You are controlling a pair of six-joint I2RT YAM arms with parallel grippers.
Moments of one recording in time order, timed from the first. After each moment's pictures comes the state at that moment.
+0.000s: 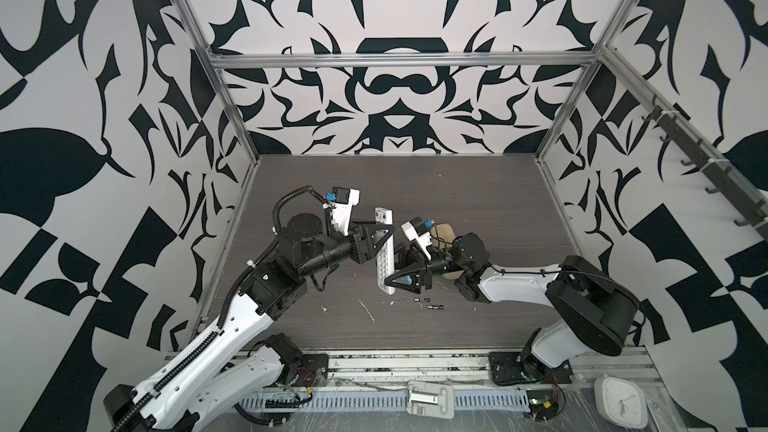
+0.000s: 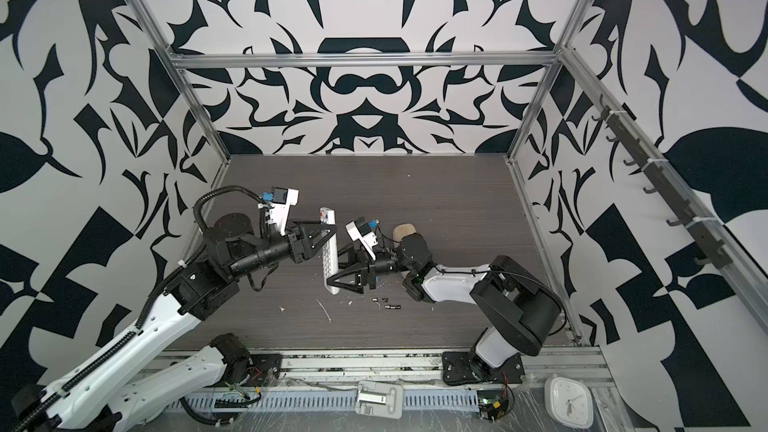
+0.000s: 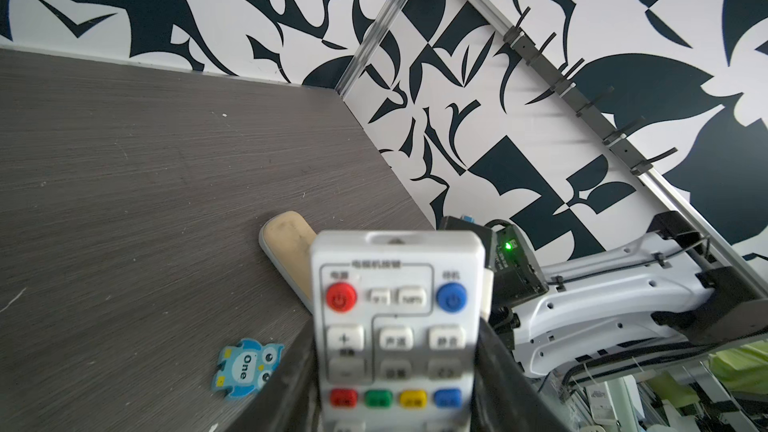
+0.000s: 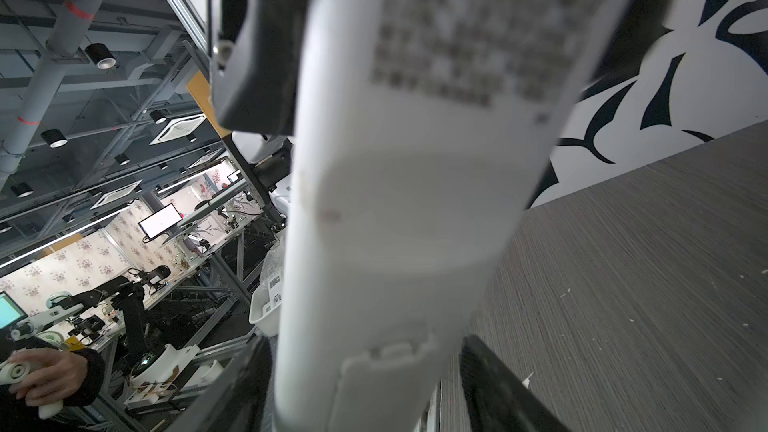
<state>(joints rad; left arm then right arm) -0.71 0.83 0.86 -0.19 0.33 -0.60 0.81 1.55 0.58 1.27 -1.00 0.78</state>
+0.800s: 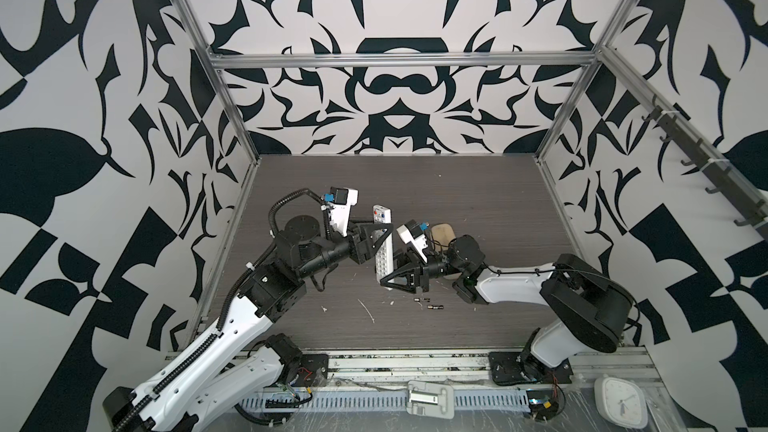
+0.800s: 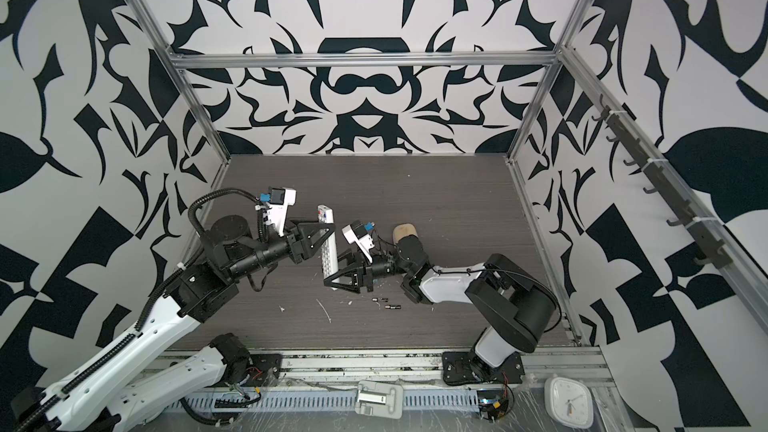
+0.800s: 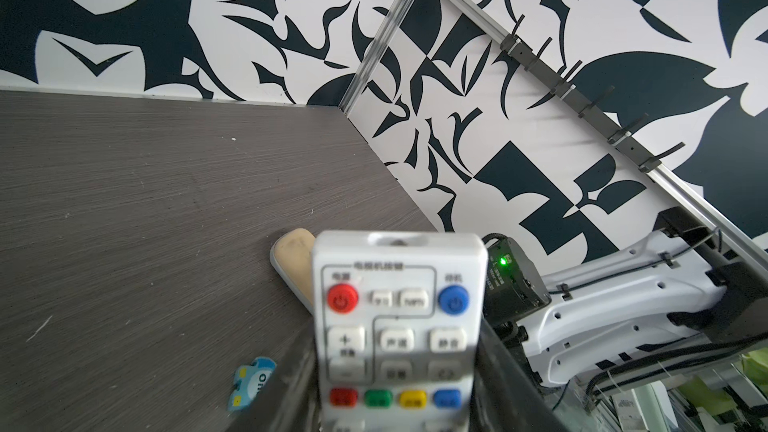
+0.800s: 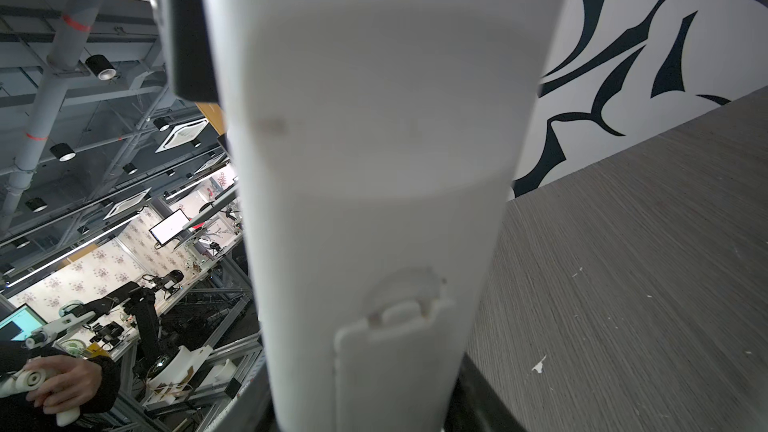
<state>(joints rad) -0.71 0.82 0.84 -0.15 0.30 -0.55 0.83 1.58 0.58 1.26 -0.99 0.80</state>
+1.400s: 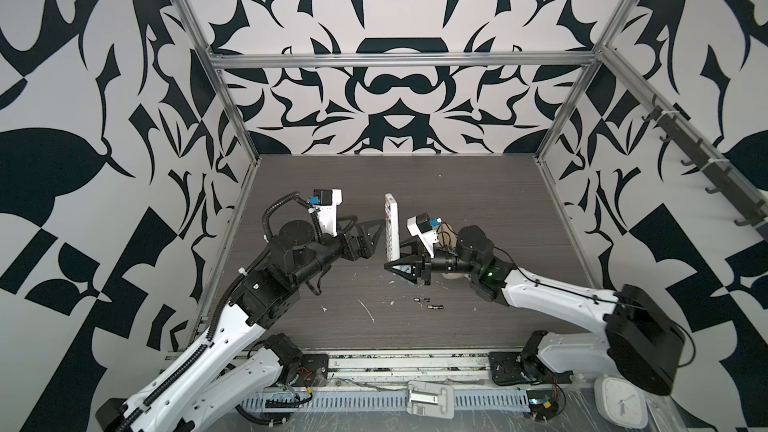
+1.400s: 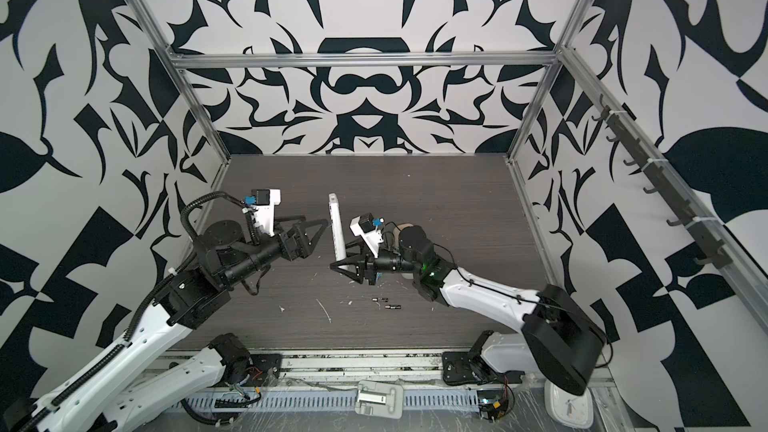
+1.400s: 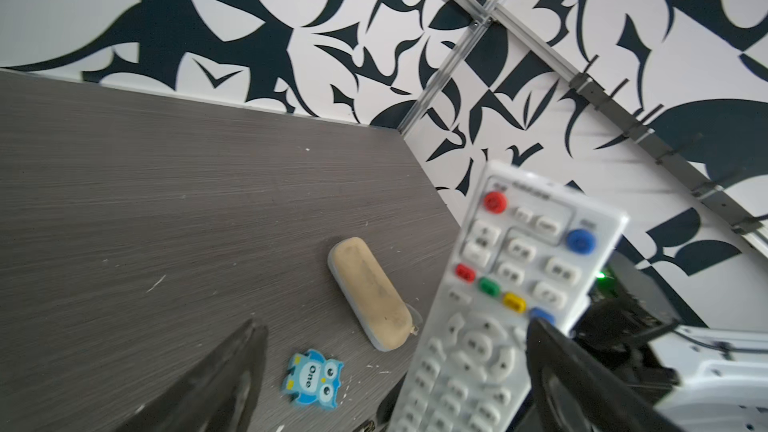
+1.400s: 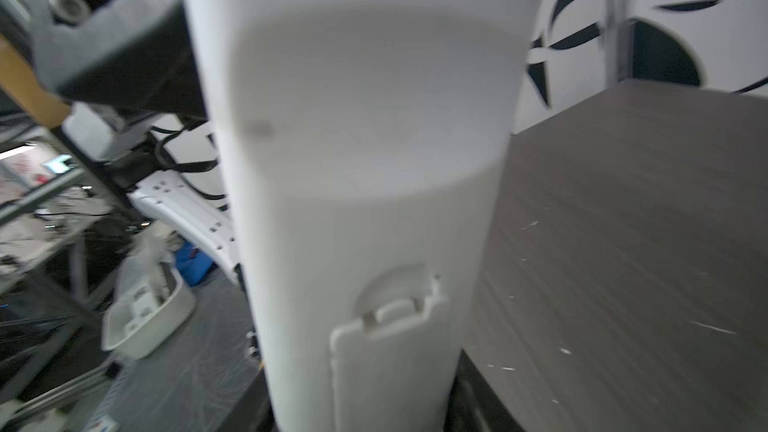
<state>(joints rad) -0.71 0.75 0.84 -0.27 0.05 -0.58 0.82 1.23 0.67 0.43 -0.59 0.27</state>
